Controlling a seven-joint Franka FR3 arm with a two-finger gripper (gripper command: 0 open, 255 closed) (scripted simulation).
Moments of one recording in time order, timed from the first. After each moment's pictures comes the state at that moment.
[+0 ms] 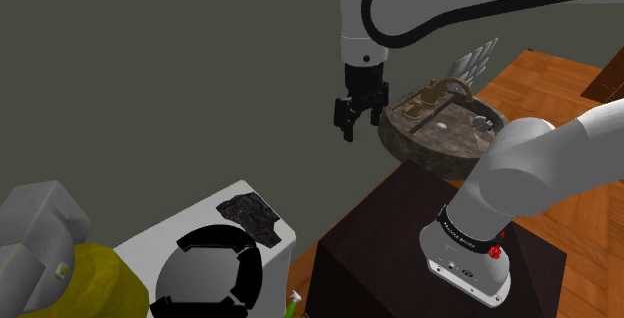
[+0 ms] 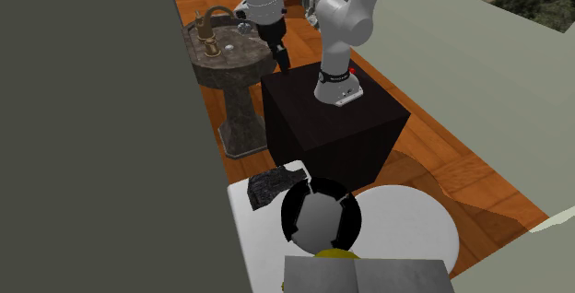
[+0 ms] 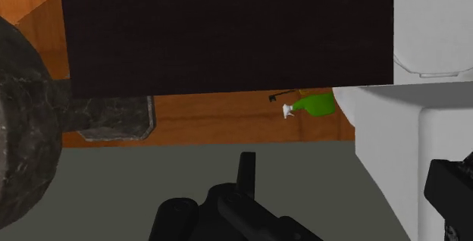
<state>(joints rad) 0.07 -0.64 0.25 -2.58 0.17 1.75 0.29</state>
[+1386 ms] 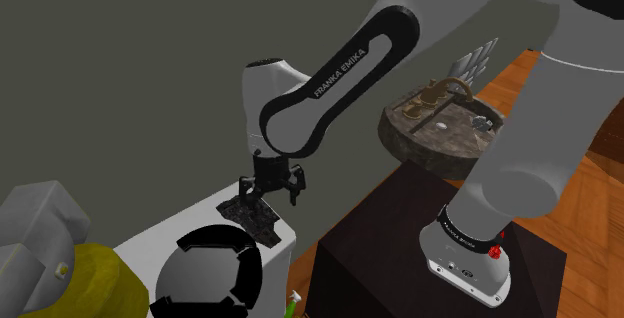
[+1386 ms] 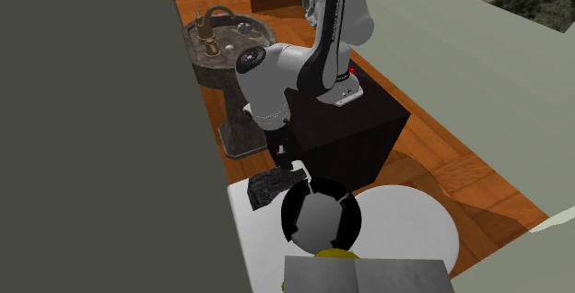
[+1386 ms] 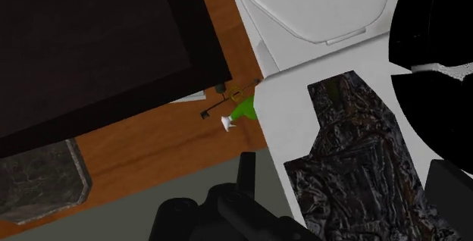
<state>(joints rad) 0.13 0.11 0.54 -2.40 0.24 2.38 0.86</state>
